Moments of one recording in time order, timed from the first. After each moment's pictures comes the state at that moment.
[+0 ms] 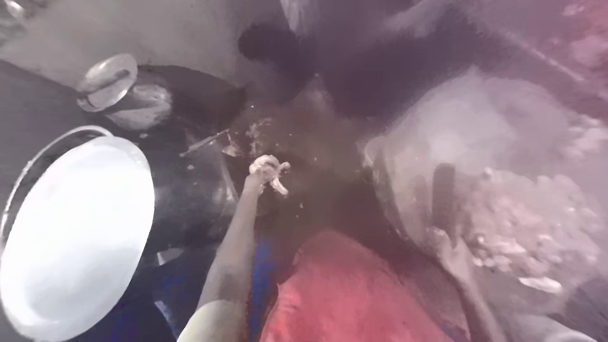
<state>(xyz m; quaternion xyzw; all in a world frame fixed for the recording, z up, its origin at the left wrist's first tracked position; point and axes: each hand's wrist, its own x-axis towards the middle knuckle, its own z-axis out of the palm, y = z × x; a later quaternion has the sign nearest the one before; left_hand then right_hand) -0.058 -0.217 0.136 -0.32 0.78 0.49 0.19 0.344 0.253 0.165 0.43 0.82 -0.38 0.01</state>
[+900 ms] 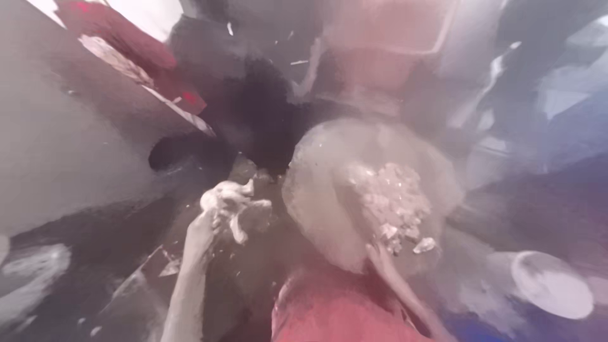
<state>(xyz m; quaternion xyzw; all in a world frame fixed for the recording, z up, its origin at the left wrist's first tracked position) -0.014 0.060 0.327 0.07 0.86 0.48 0.15 0.388 0.311 0.173 0.51 0.68 -0.53 0.02</state>
